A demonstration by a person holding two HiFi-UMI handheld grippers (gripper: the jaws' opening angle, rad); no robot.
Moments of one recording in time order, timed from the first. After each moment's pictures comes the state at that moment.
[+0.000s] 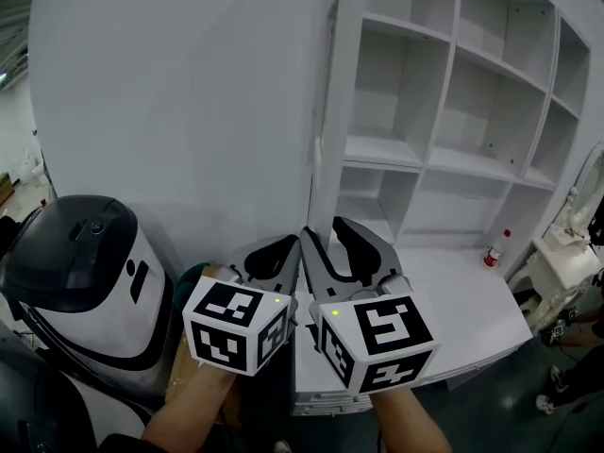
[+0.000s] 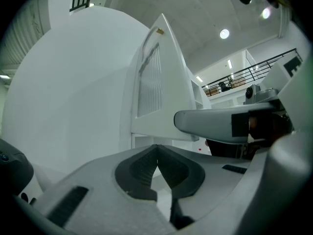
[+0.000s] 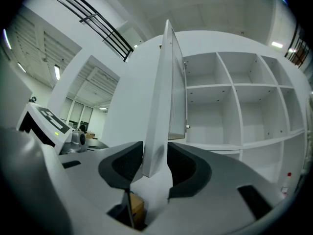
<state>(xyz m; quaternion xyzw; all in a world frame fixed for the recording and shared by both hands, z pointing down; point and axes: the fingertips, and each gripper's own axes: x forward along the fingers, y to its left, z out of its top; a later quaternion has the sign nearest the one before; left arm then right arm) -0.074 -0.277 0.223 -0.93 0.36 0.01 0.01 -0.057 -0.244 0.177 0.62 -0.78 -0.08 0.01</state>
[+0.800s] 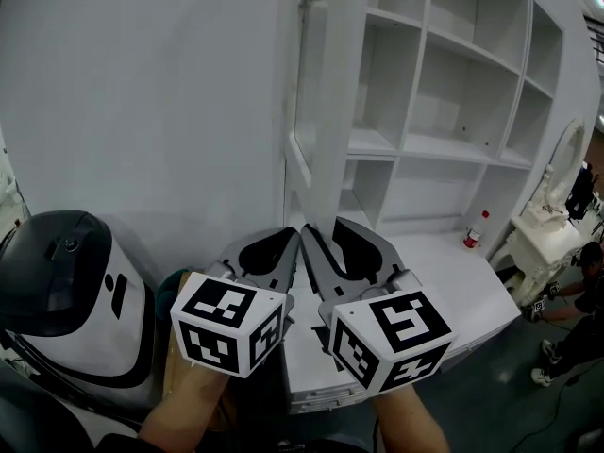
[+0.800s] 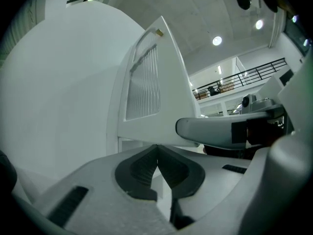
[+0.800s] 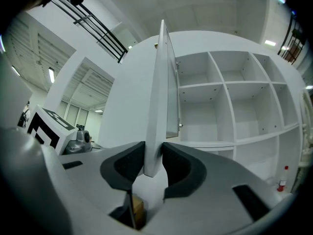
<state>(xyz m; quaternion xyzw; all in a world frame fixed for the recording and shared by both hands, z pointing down) -0.050 -0.275 0.213 -0.96 0.29 0.02 0.02 -0.036 -0.240 0.178 0.64 -0.77 -0.07 -0.01</state>
